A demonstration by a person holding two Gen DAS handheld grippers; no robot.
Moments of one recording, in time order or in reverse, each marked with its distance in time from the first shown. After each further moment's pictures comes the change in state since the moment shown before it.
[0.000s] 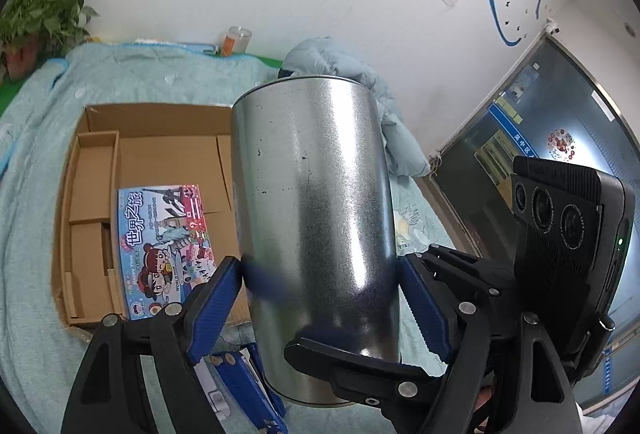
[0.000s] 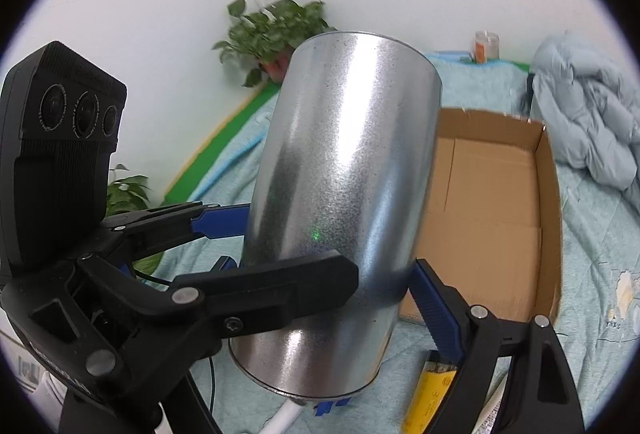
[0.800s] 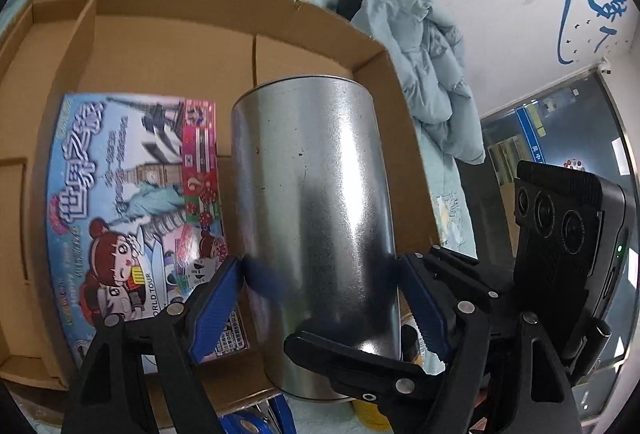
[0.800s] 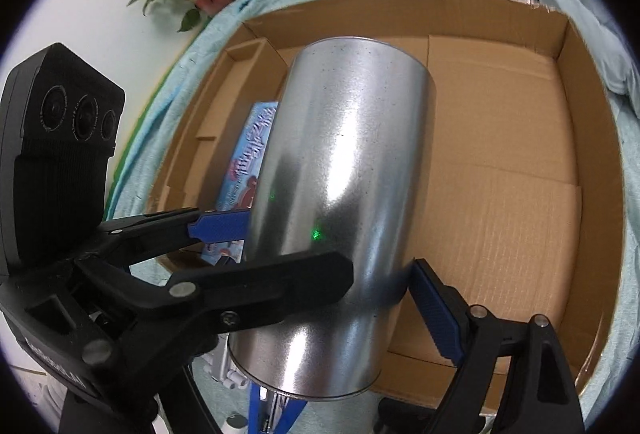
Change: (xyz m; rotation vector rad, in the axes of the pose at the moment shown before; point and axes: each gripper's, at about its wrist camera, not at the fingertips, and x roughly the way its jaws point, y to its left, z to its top) left arm 0.178 0.123 0.006 -0.249 0.244 -0.058; right arm 0.126 -0.085 0.003 0.144 0.292 -0.013
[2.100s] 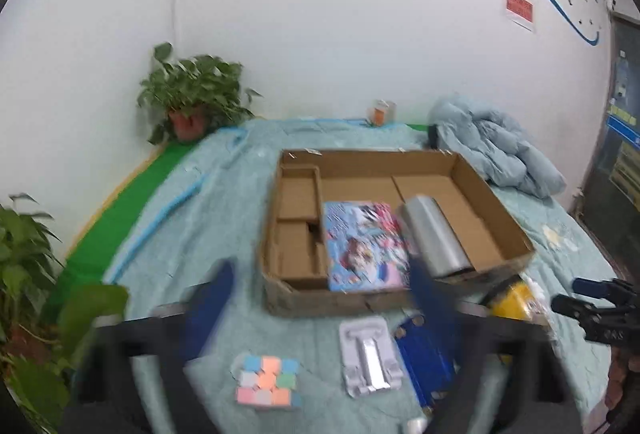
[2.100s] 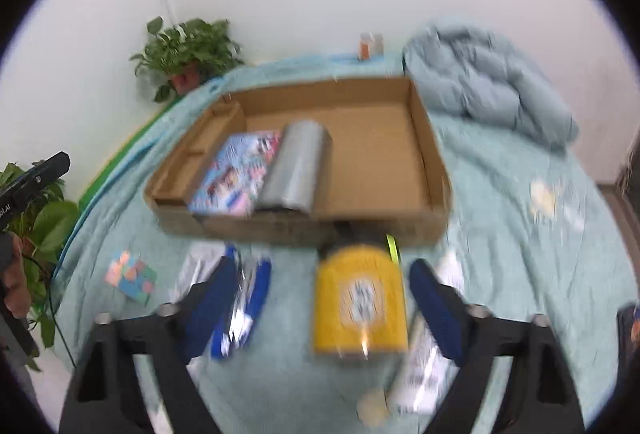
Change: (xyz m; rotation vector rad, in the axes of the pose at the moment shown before) left arm -0.208 -0.046 -0.246 0.265 -0.659 0.622; right arm -0.116 0.026 -0.192 0.032 -0.436 -0.296
